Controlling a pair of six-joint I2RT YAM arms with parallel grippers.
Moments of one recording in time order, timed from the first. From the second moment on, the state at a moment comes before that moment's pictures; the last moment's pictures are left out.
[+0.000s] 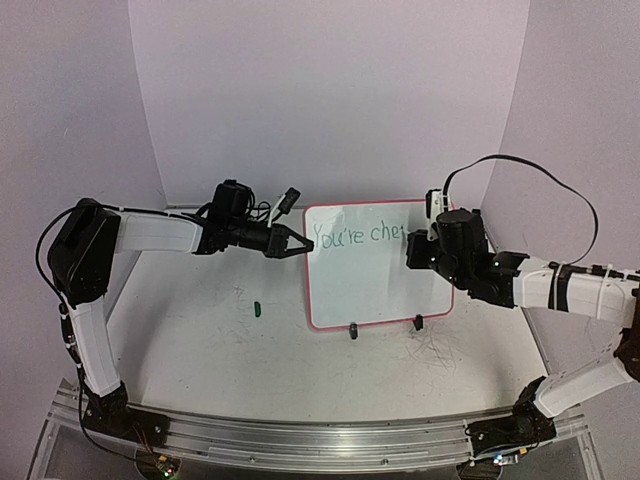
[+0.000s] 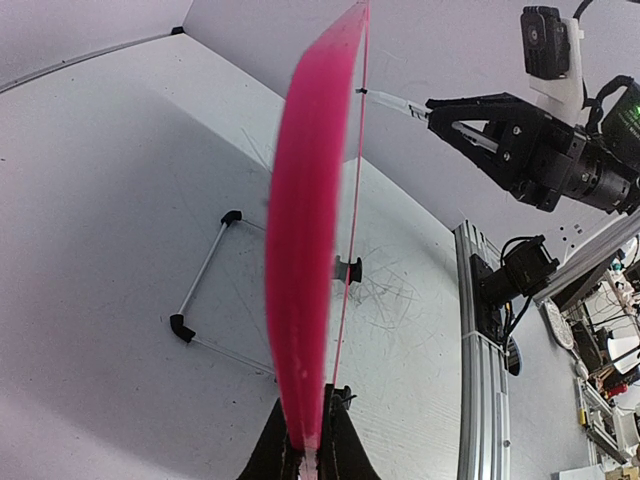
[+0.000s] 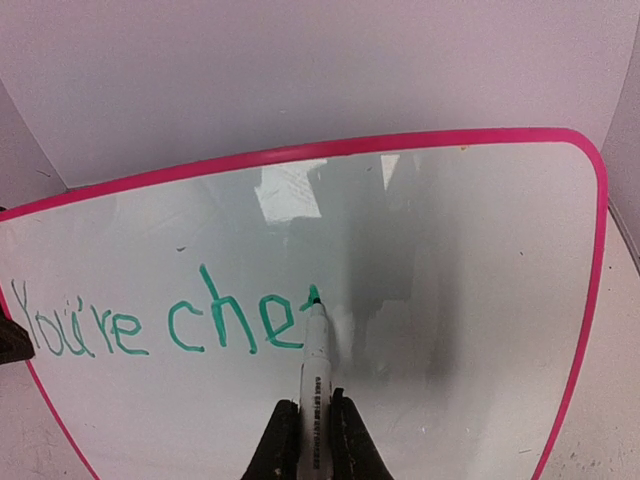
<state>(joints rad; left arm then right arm) -0.57 1.90 1.29 0.16 0.86 -0.21 0.72 1.33 0.86 0.06 0.45 0.37</state>
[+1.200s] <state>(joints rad) -0.57 1.90 1.29 0.16 0.86 -0.21 0.72 1.33 0.85 0.05 0.45 0.39</state>
